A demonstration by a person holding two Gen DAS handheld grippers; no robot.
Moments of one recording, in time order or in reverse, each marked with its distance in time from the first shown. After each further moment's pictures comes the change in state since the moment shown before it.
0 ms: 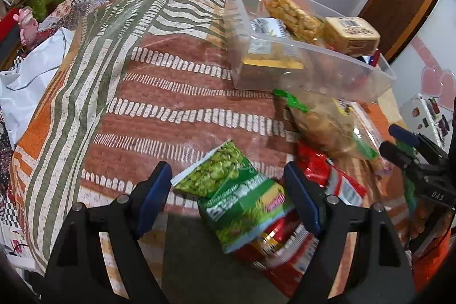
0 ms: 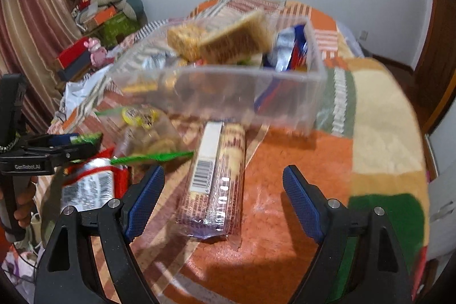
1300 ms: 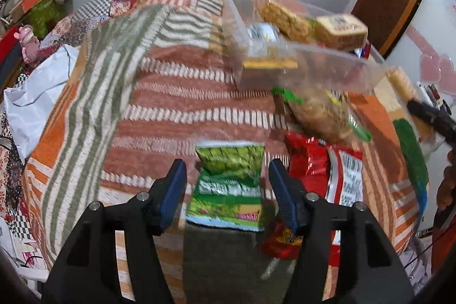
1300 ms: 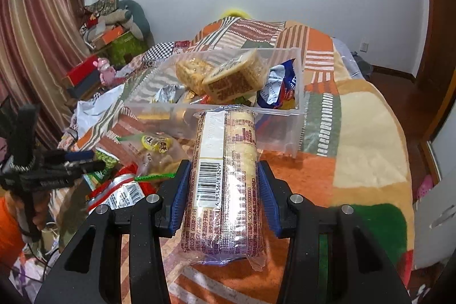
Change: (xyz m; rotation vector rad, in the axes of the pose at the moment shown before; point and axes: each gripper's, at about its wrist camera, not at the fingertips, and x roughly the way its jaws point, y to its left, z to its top) left arm -0.016 0.001 -0.014 0.076 -0.022 0.016; right arm -0.058 -0.012 0.012 0.024 -0.122 0.036
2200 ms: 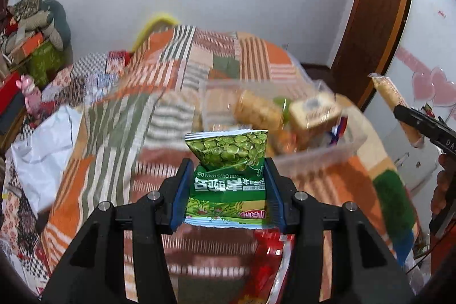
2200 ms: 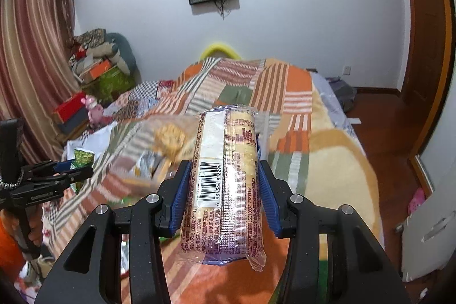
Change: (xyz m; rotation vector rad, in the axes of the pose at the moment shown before) left arm -0.056 -0.037 0.090 0.069 -0.253 0.008; right arm -0.027 -0.020 0.064 0.032 -0.167 -0.075
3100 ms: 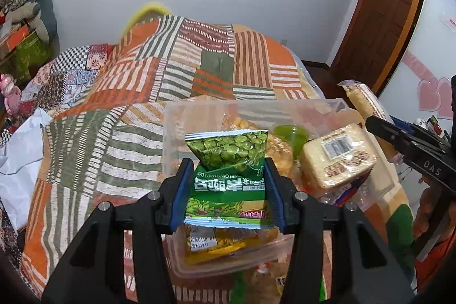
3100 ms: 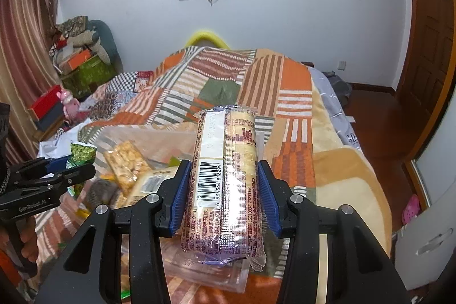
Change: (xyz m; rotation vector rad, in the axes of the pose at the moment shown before) left arm 0.111 -0.006 0.042 -0.039 0.064 -0.038; right arm 0.091 -0.009 0.015 -0.022 0.091 -0.066
